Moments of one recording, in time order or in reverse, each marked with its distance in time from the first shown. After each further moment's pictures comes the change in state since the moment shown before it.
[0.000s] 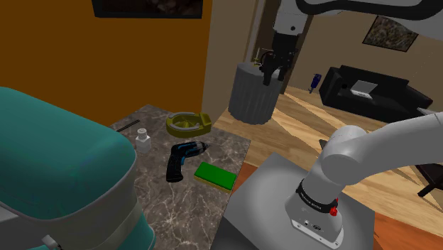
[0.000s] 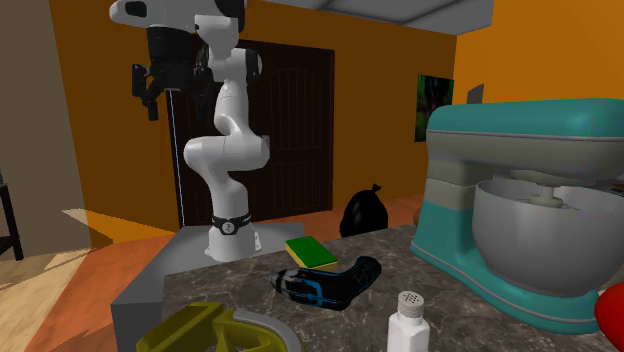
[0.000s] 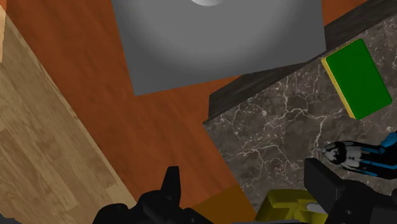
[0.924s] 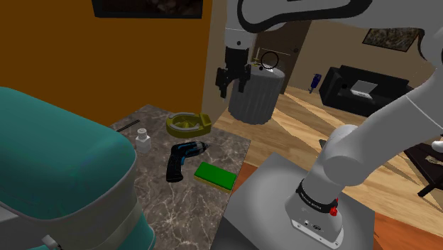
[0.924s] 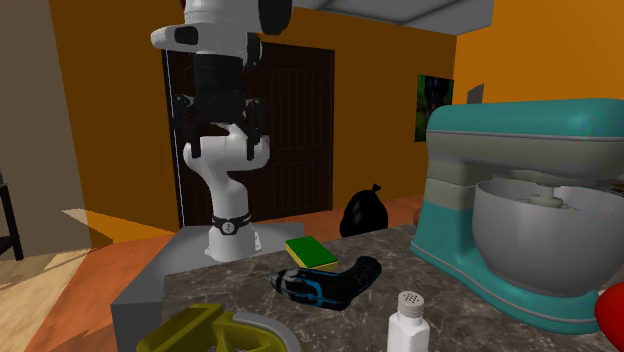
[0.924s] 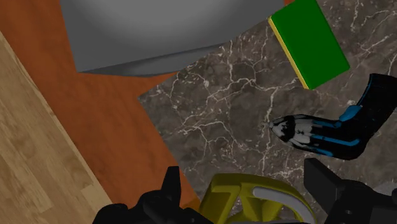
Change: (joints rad) arm 0.068 0.342 0.152 0.103 0.091 0.194 0.181
